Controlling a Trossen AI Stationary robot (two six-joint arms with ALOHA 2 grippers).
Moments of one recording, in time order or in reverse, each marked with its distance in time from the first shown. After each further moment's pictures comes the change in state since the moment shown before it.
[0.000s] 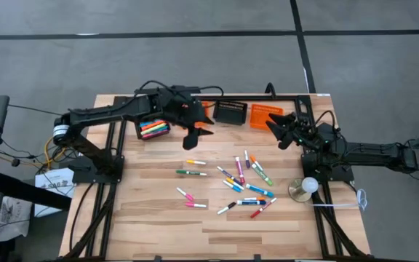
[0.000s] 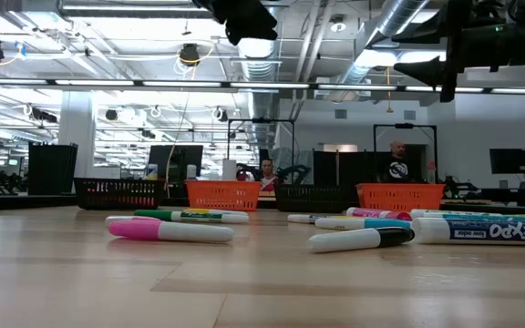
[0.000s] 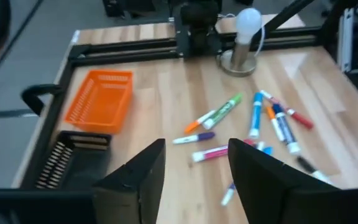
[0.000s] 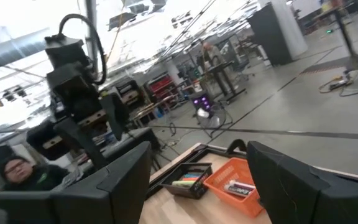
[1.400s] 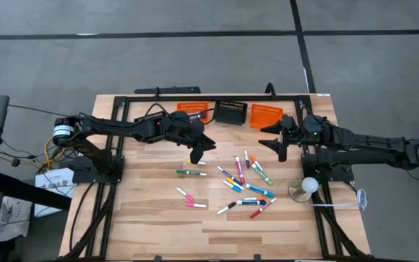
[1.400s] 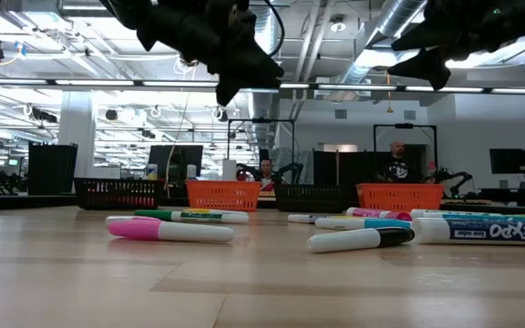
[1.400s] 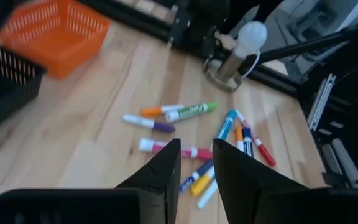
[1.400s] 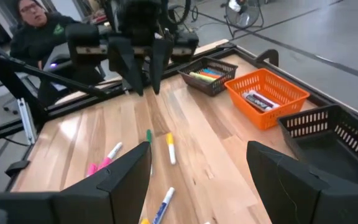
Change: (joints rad) left arm -0.070 0.001 -0.460 0.588 -0.006 -0.498; right arm 0.001 0.128 0.304 -0.625 -0.317 -0.209
